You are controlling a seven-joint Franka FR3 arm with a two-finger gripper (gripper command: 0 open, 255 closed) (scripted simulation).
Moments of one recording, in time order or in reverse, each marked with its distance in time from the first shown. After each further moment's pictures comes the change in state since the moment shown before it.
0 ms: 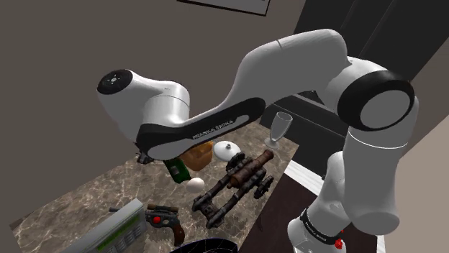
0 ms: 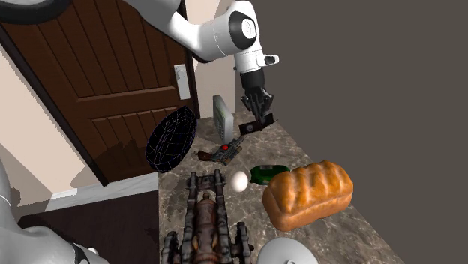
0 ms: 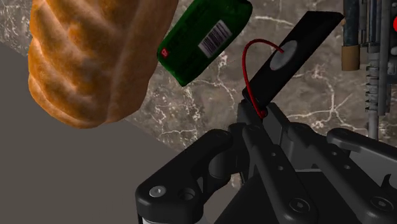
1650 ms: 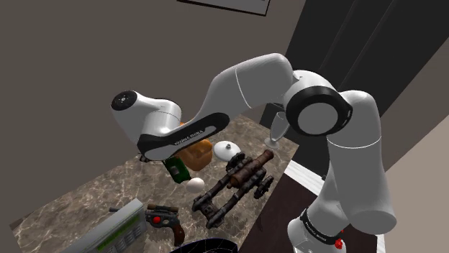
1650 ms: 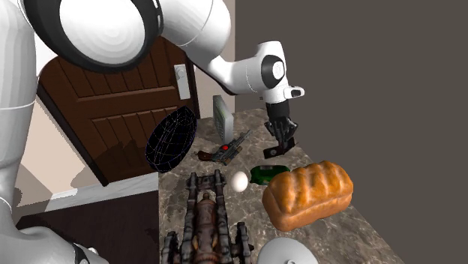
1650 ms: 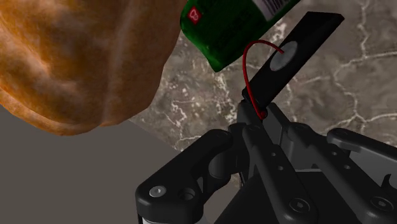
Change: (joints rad) arm -0.078 0.247 -0.060 0.134 -0.038 0.153 -0.065
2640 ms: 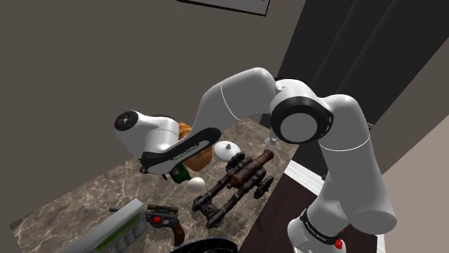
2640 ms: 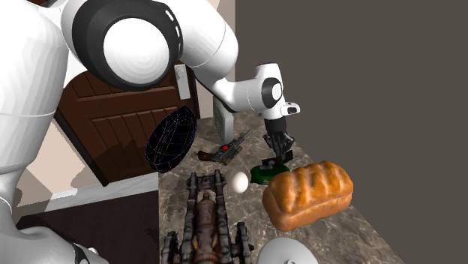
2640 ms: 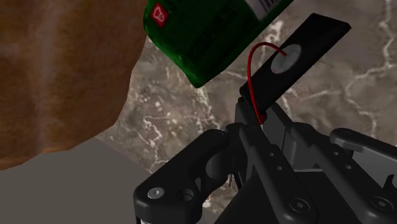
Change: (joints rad) arm 0.007 0.111 -0.016 0.010 -0.029 0.099 0.050
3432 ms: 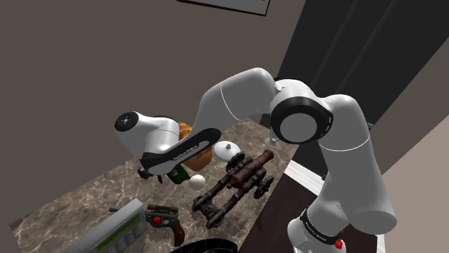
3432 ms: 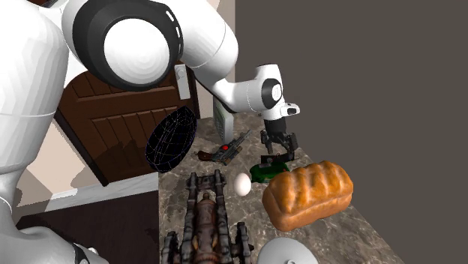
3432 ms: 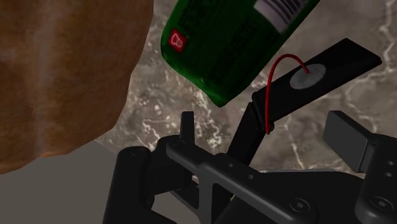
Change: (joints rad) arm 0.000 0.002 0.000 -0.003 0.000 -0.001 0.001
